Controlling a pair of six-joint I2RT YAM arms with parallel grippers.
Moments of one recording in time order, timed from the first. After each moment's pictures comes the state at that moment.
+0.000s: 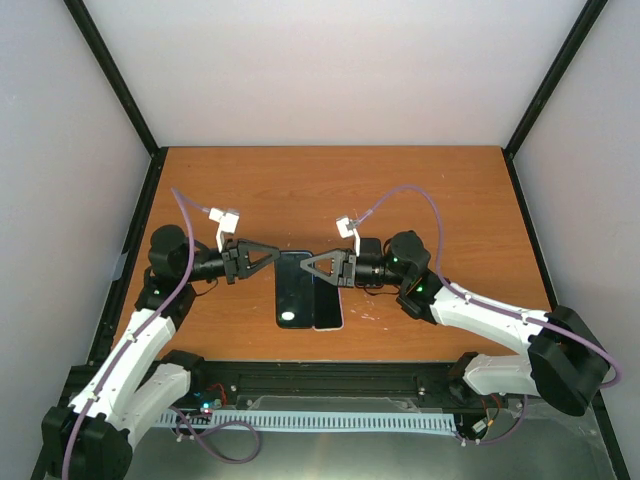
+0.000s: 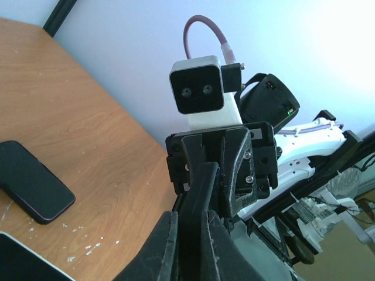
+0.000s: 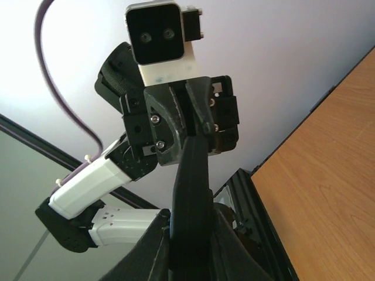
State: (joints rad) left arm -0.23 0.80 0.57 0.19 1.14 -0.72; right arm 0.81 1.23 0.64 0.68 -0.73 0.98
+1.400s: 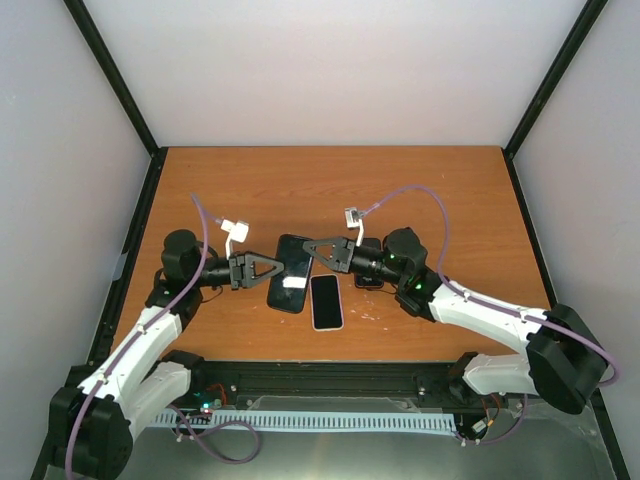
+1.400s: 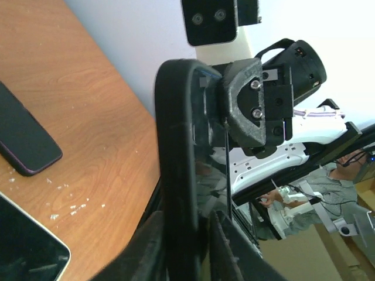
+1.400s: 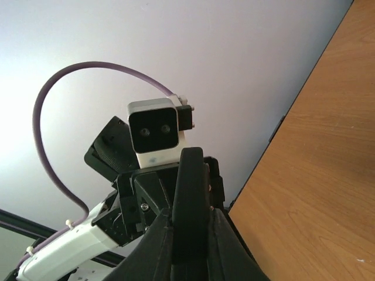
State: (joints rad) left arm -0.23 0.87 0.47 0.24 1.21 -0.77; right arm 0.80 1.23 0.66 0.61 -0.51 1.06
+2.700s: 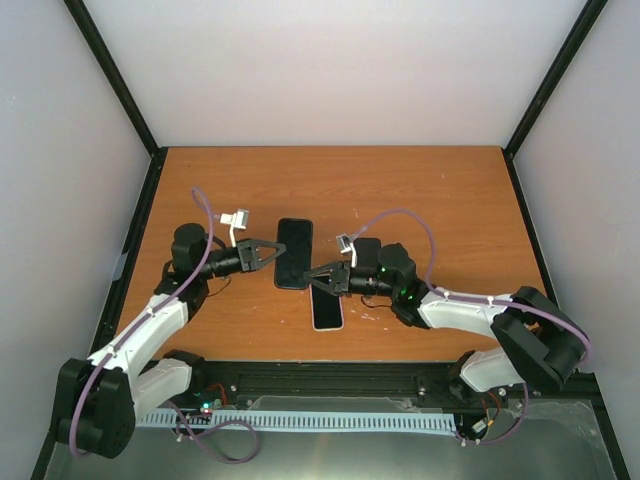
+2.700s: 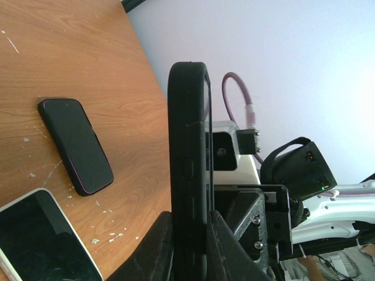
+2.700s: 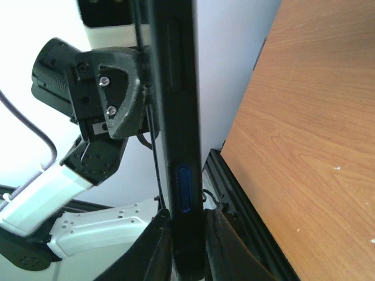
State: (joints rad) left arm -0.23 1.00 0.48 0.31 0.96 -0.87; right arm 0.80 1.38 0.51 0.78 -0.68 1.16
